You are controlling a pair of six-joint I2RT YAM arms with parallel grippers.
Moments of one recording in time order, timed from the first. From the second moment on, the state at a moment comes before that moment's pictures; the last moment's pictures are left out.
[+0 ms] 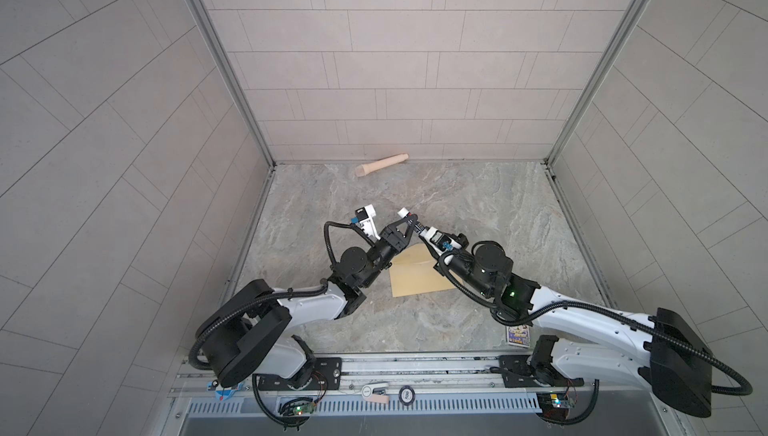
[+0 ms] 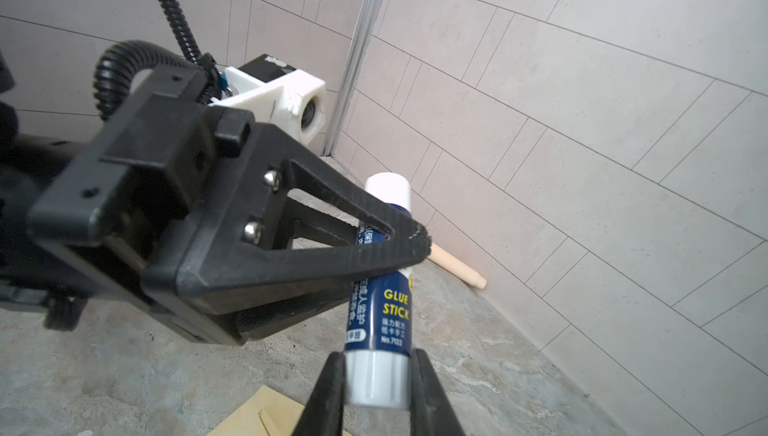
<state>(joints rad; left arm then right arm) -0.78 1.40 0.46 1.19 -0.05 -1.18 0.88 1.11 0.59 0.46 0.19 -0.33</state>
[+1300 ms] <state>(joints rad) -0.78 1.31 0.44 1.21 -0.11 -1.19 0.97 0.87 0.52 0.30 0.16 -0.24</state>
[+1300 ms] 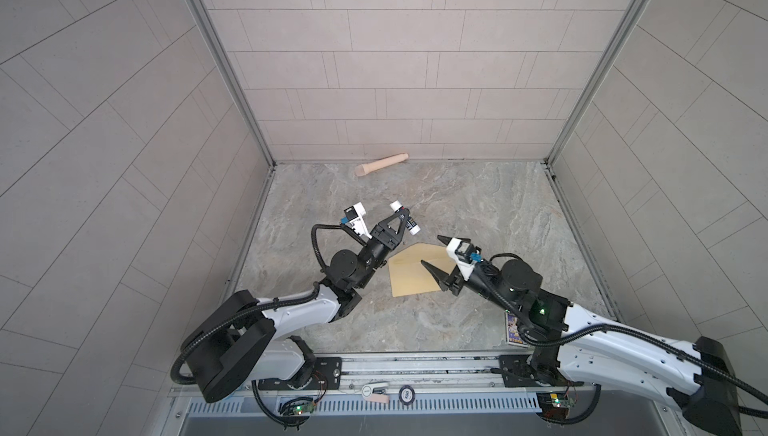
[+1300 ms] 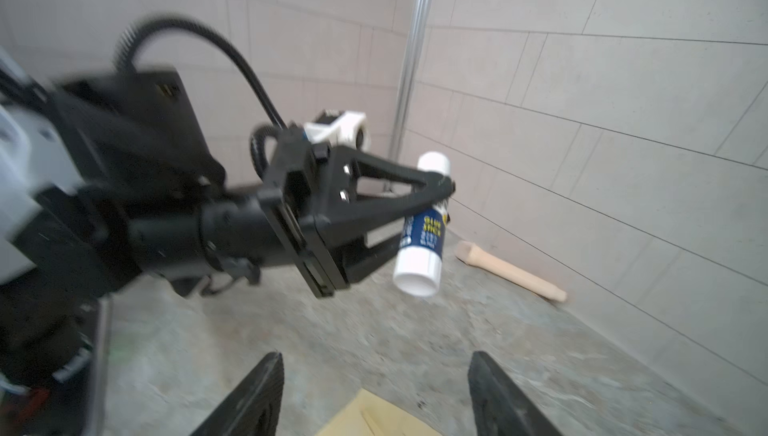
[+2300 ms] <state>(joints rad) -0.78 1.30 0.43 1.20 -0.12 -1.19 0.99 1.20 0.66 0.58 0.31 -0.35</state>
